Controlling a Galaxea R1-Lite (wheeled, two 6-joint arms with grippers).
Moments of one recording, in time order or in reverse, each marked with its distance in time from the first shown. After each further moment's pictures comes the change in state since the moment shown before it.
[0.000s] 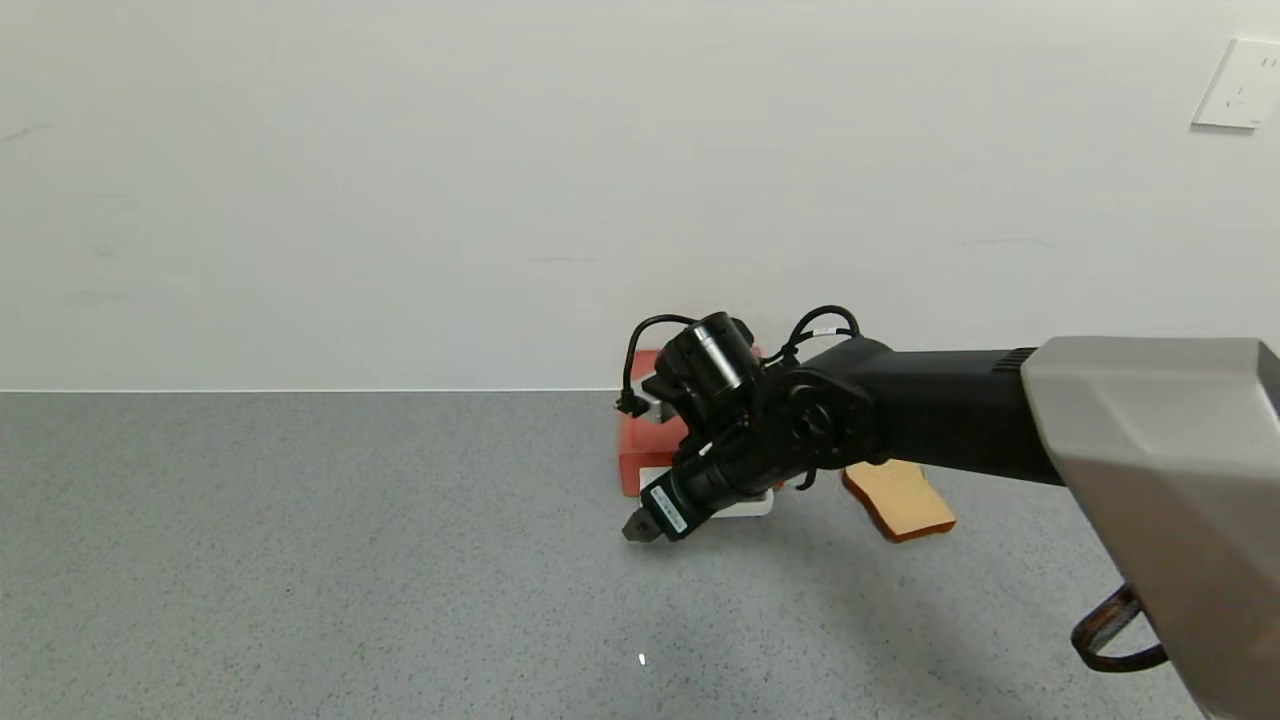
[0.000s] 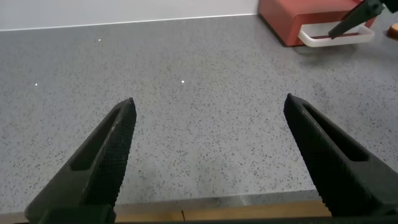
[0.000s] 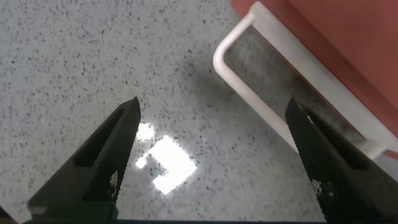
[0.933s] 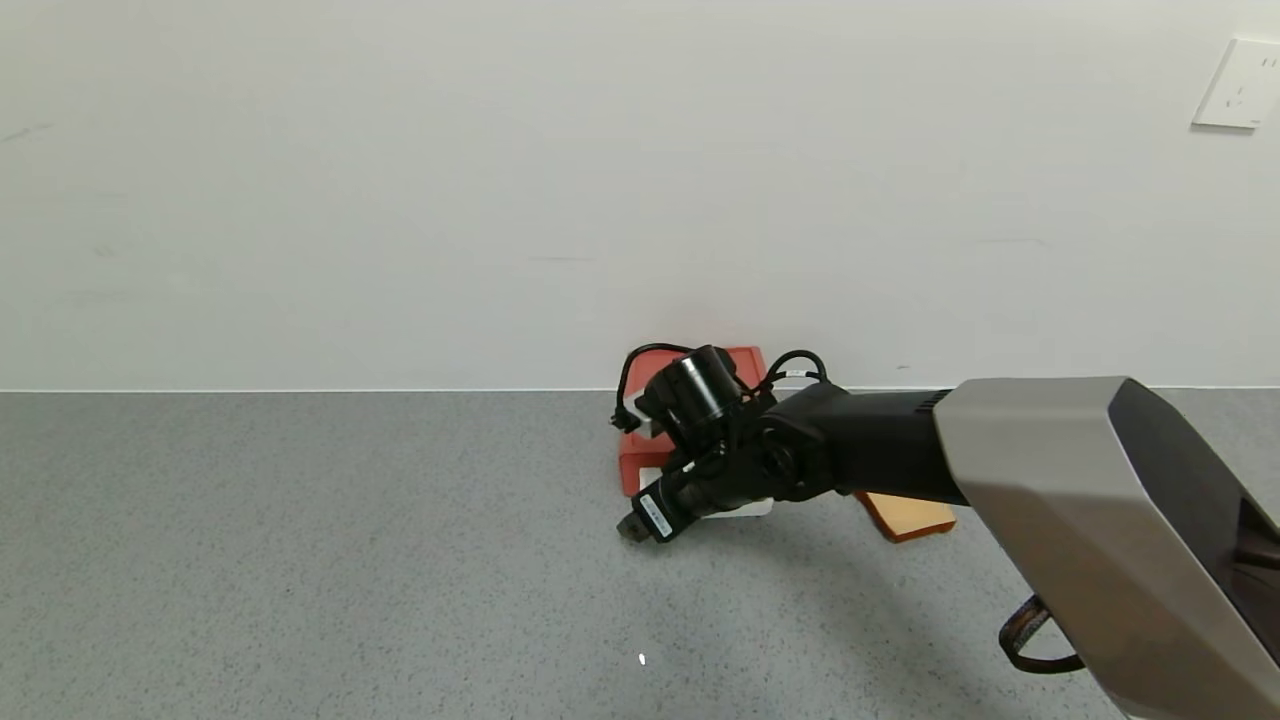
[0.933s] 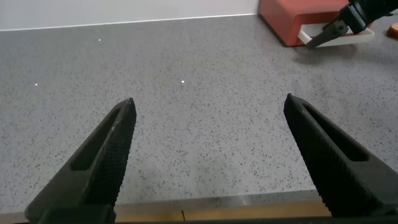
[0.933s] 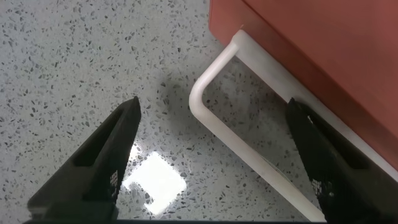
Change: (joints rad) left arm 0.000 0.000 0.000 0.000 0.000 0.000; right arm -0.007 0.103 -0.002 -0.163 -0.058 -0.010
